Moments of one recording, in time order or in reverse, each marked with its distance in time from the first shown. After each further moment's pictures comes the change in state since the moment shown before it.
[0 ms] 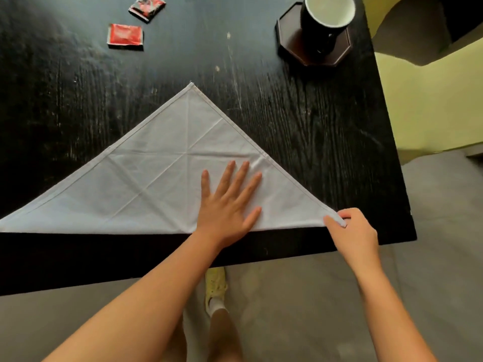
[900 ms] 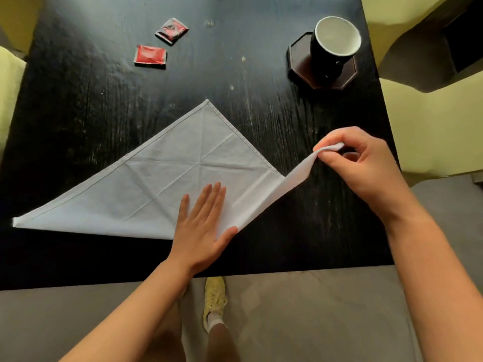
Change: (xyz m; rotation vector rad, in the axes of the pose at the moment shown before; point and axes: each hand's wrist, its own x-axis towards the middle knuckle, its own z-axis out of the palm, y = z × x) left_hand -0.045 -0.037 -0.011 -0.186 -0.036 -0.145; right_hand 0.015 -0.128 -0.074 0.342 -0.169 -0.805
